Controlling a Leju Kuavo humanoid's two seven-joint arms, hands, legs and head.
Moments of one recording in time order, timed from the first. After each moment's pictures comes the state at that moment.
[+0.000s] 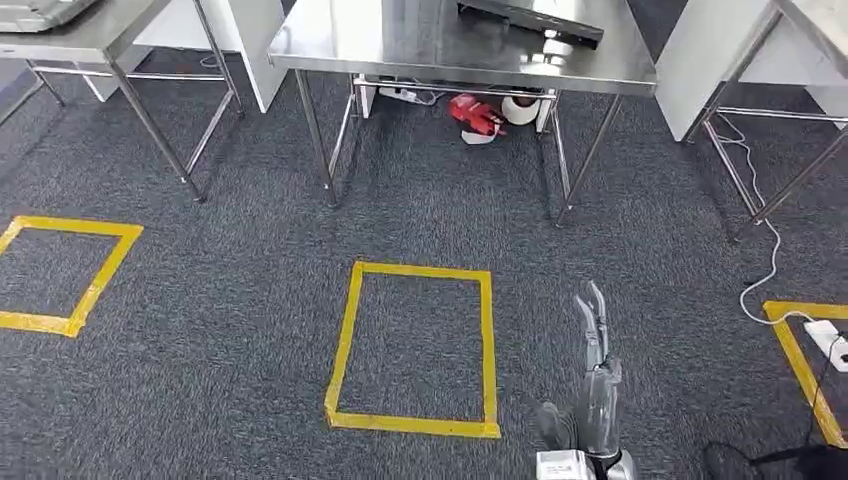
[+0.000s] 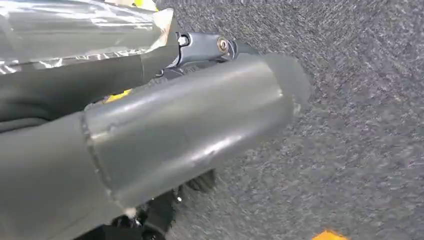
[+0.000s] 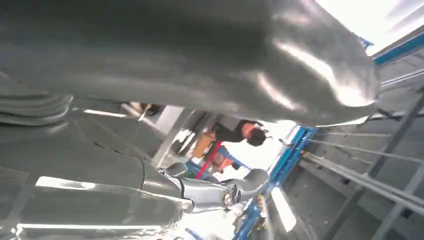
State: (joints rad) left arm -0.07 -0.12 0.81 -0.22 -0.06 0.28 -0.30; right arm 0.22 0.13 0.22 -1.79 0.62 -0.33 -0.57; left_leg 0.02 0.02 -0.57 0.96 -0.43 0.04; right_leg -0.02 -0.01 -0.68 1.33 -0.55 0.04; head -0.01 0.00
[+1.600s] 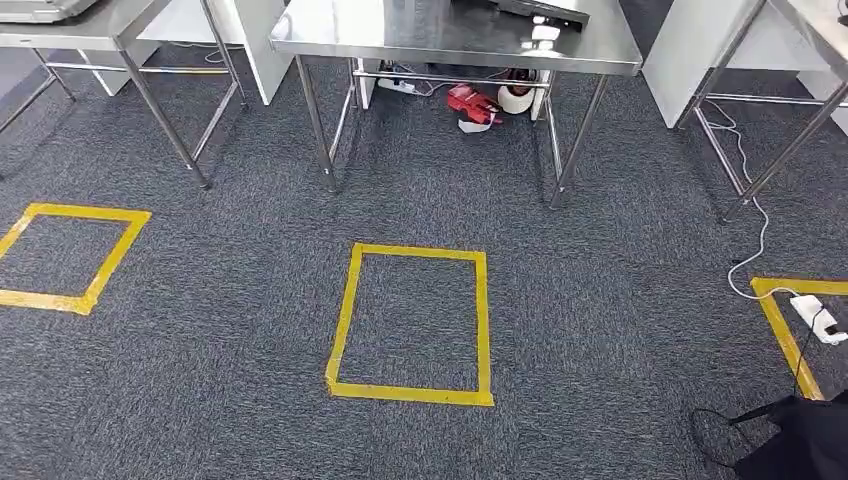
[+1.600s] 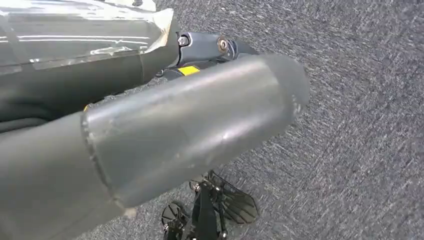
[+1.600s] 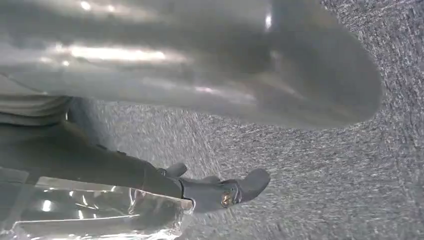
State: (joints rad) left arm -0.05 -0.09 0.72 -0.22 -0.25 0.31 -0.20; right arm -0.04 0.06 -0.58 -0.23 0.39 -0.39 -0.02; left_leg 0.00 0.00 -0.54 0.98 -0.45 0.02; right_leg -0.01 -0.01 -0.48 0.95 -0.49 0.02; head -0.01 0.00
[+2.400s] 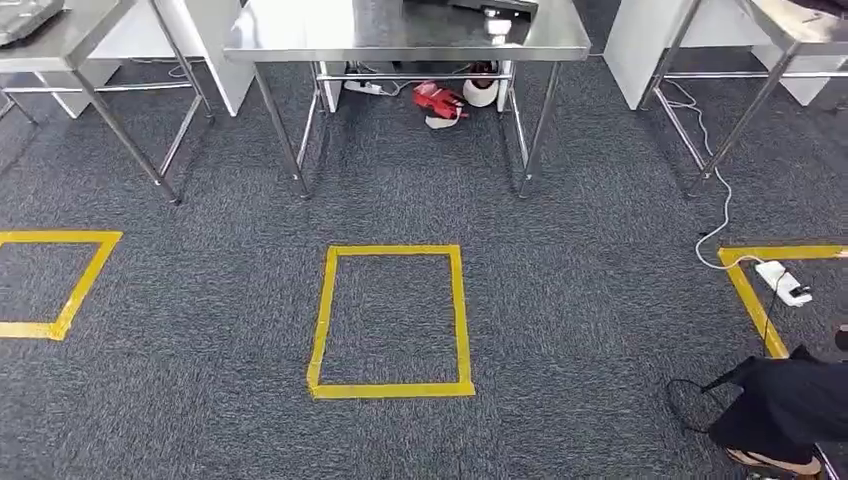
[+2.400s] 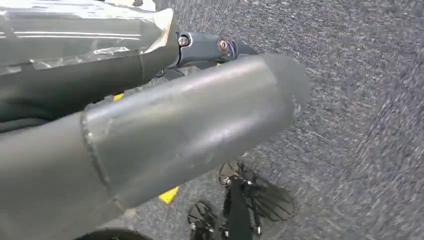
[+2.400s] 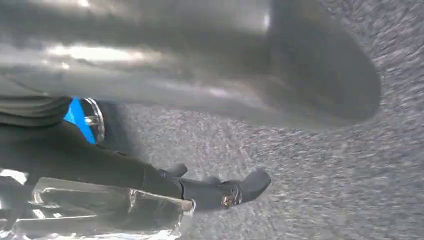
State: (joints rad) left arm -0.04 -0.12 0.73 -0.20 -0.27 0.36 -0.11; right arm -0.05 0.09 -0.59 -0.20 0.45 -0.39 0.08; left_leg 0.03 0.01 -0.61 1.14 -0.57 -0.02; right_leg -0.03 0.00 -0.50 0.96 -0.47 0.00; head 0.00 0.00
